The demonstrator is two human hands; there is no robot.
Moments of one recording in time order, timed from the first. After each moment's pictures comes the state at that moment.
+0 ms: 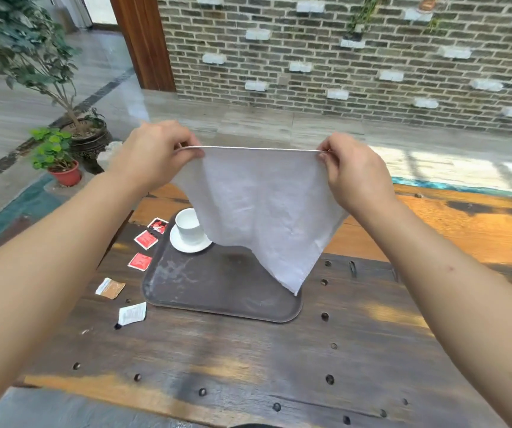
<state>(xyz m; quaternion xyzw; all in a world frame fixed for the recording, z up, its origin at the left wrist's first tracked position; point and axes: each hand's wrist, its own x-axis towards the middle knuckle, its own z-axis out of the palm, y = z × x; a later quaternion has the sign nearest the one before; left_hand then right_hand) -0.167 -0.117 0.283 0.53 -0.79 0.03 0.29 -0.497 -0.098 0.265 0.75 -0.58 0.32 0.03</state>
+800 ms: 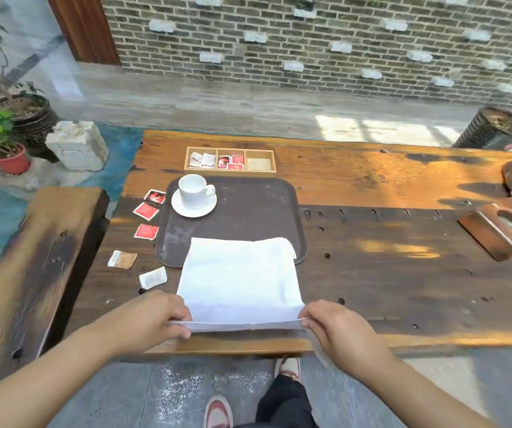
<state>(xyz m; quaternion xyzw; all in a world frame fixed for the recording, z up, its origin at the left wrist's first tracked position) -0.038 0.104 0.107 0.40 -0.86 -0.30 -0.06 -0.386 0.205 0.124 0.72 -0.65 0.06 -0.22</state>
